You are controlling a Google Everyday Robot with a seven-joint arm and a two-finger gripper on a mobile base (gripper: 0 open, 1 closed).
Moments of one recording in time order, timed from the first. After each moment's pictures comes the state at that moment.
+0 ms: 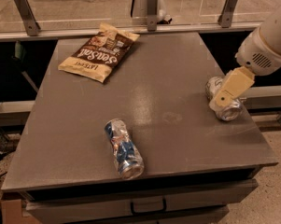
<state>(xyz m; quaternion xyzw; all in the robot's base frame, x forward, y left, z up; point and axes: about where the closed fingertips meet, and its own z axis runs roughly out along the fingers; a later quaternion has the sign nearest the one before) 0.521 -0.223 0.912 -0.47 0.86 0.02 0.21</state>
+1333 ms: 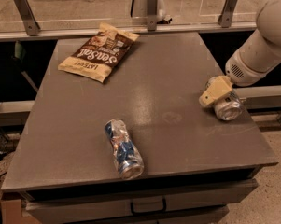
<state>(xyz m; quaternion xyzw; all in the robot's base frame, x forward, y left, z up) 0.567 -0.248 0.848 -0.28 0.94 -0.01 0.20</state>
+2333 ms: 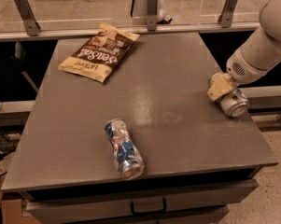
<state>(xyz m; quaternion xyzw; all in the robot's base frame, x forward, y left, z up) 0.571 -0.247 0.848 -0.28 0.94 0.01 0.19</state>
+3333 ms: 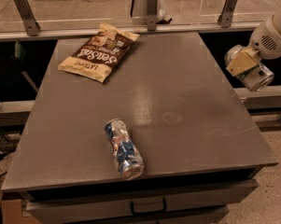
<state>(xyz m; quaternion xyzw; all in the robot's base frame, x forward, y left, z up) 0.585 -0.268 0.920 -0.36 0.90 0.01 0.25</state>
